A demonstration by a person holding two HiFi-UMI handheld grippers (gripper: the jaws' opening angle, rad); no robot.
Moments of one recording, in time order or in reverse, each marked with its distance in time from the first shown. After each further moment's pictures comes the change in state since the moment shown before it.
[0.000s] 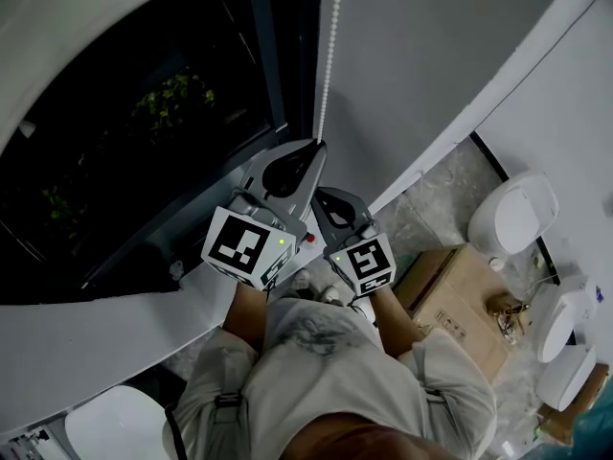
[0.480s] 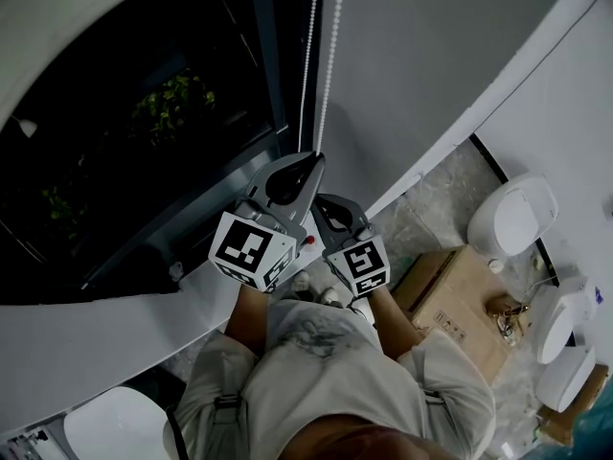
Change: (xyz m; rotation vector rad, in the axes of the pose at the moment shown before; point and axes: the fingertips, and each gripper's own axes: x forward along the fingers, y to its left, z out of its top) left arm -0.007 0.000 -0.032 -0.048 0.055 0.005; right arm 0.003 0.003 -0.030 0.006 0.060 0.000
